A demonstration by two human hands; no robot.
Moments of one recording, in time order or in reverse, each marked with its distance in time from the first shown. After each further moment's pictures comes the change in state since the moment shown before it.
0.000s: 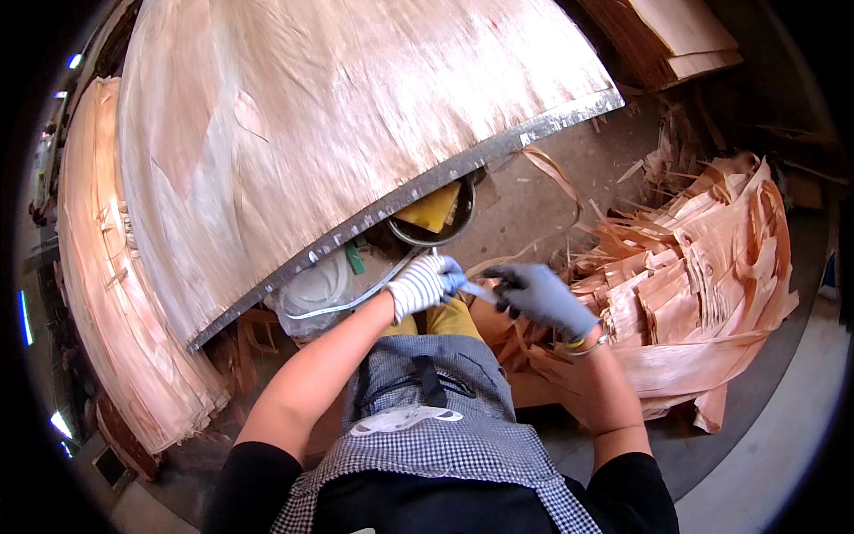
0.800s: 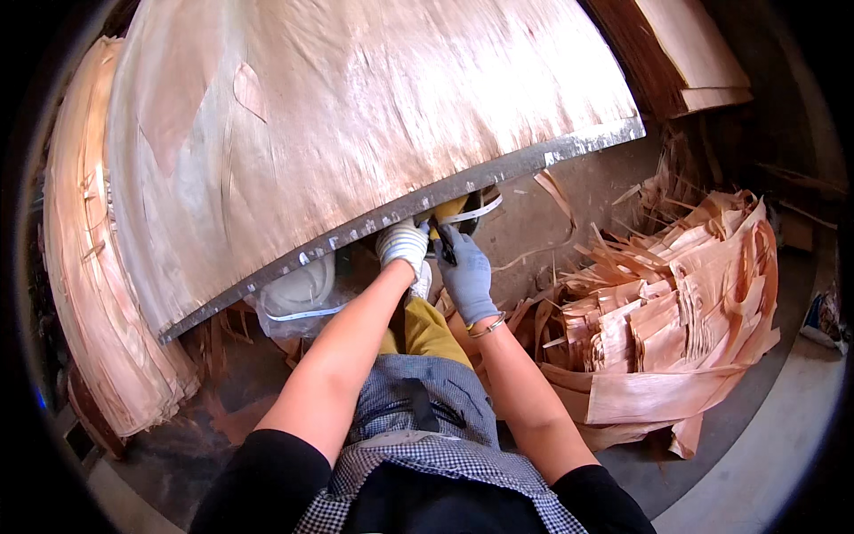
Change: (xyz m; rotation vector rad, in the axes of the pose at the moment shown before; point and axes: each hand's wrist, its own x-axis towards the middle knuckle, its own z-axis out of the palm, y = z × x) left_hand 0.100 -0.044 -0.050 0.618 0.847 -0.269; right_hand 0.149 0.044 0.098 -0.346 0.732 -0.363
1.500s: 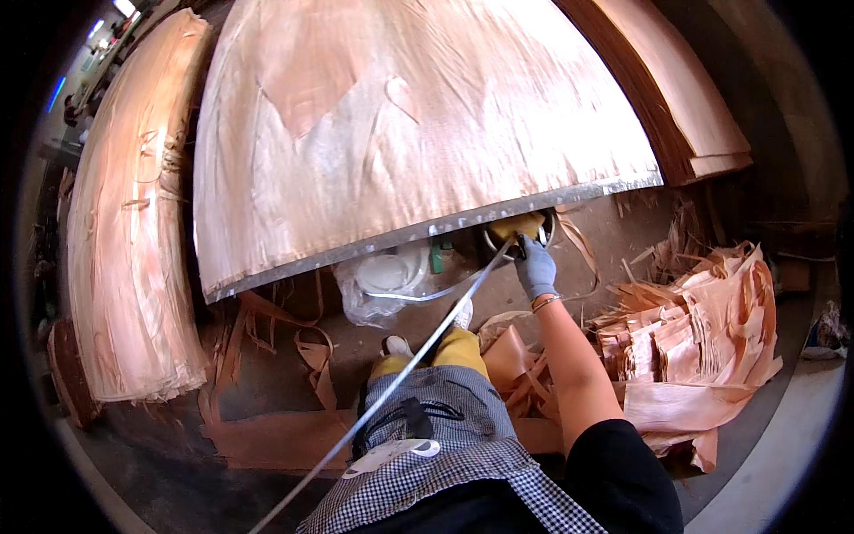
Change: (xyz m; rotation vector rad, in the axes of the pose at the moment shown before) left_hand -0.655 -0.689 -0.101 0.310 -0.164 -1.349; right_hand -0.017 -0.031 0.023 -0.475 -0.022 -0.070
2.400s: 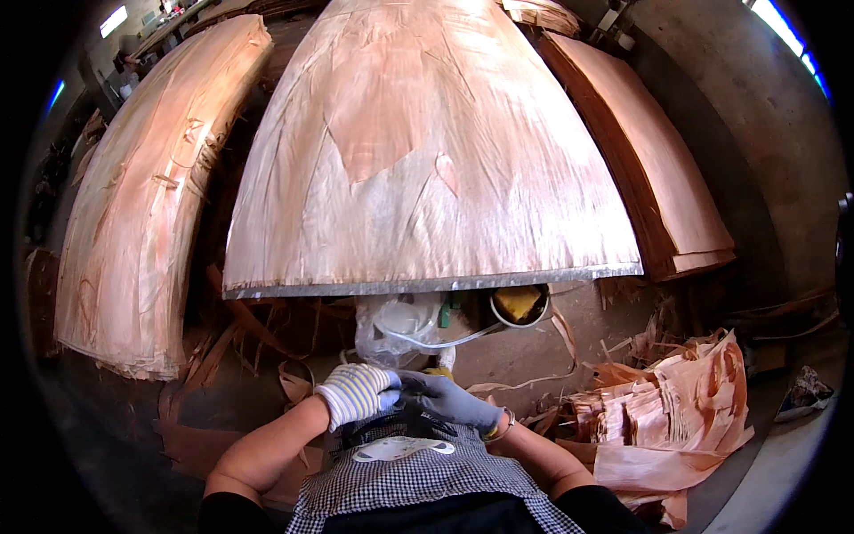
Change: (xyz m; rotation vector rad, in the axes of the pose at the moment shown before) left_hand -0.300 0.357 -0.268 -0.198 0.152 1.982; right_hand -0.161 -0.211 -0.118 0.988 -0.870 -0.586
